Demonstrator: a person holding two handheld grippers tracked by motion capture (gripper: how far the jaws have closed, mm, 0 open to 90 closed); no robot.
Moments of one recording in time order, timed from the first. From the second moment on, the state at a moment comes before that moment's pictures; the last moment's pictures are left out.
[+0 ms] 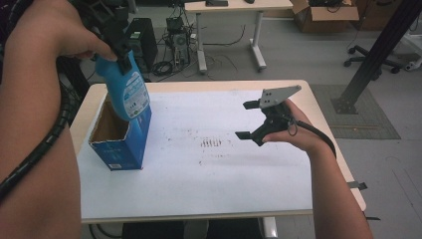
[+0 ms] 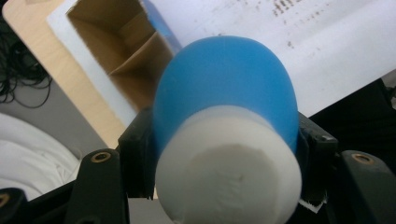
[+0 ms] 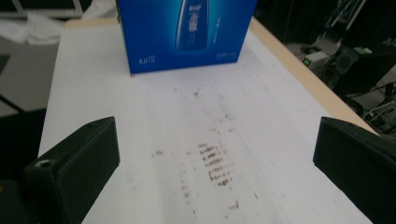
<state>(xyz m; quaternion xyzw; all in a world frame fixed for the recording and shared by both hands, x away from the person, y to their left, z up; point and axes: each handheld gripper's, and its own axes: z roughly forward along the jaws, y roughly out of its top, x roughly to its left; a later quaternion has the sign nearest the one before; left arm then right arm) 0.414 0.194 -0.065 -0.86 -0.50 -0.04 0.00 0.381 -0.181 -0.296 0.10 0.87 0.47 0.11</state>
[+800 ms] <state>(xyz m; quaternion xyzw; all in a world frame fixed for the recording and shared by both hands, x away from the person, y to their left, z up) 0.424 0.243 -0.087 -0.76 -0.65 -0.05 -0.01 0.403 -0.180 -0.263 0.08 0.95 0.30 0.09</state>
